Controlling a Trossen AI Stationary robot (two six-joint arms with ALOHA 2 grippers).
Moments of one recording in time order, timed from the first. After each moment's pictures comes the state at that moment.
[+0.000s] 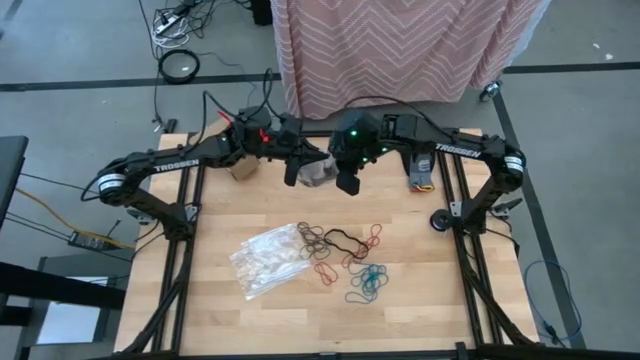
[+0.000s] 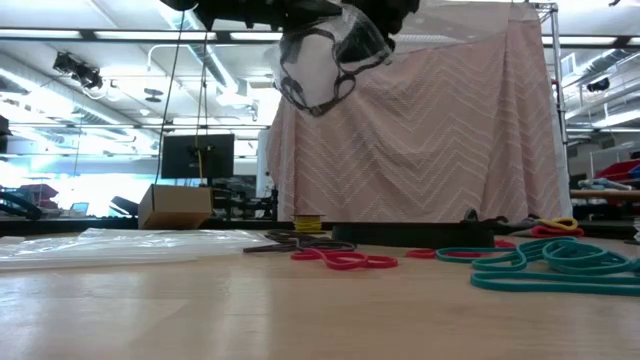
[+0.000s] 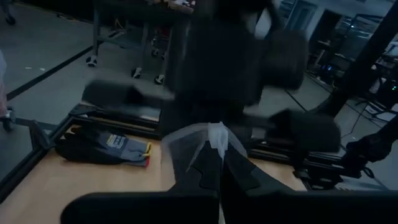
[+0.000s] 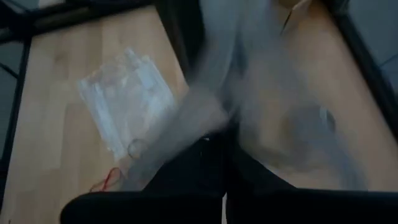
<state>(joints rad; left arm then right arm) 0.37 1.41 1.18 0.11 0.45 -0.21 -0.25 1.67 1.71 -0.88 -0.17 0.02</state>
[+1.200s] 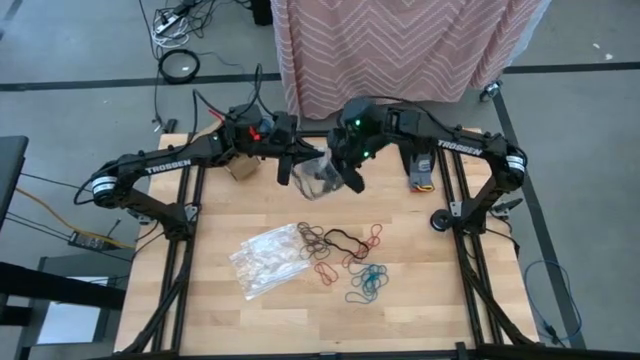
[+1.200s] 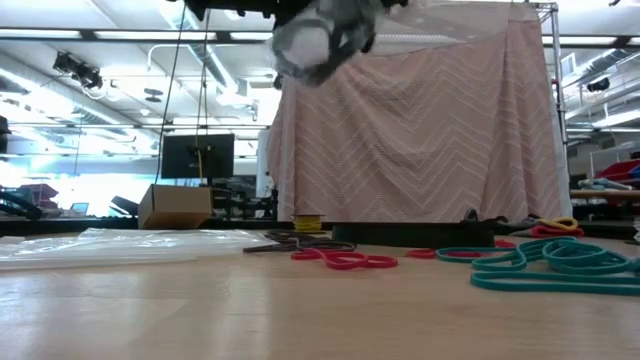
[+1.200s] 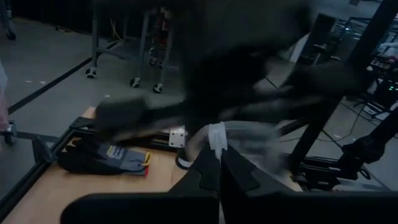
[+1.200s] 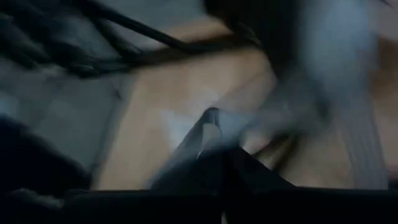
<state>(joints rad) 0.38 1.36 1.18 0.09 0.45 -0.20 -0.26 1.65 1.71 -0.70 -0.54 0.00</state>
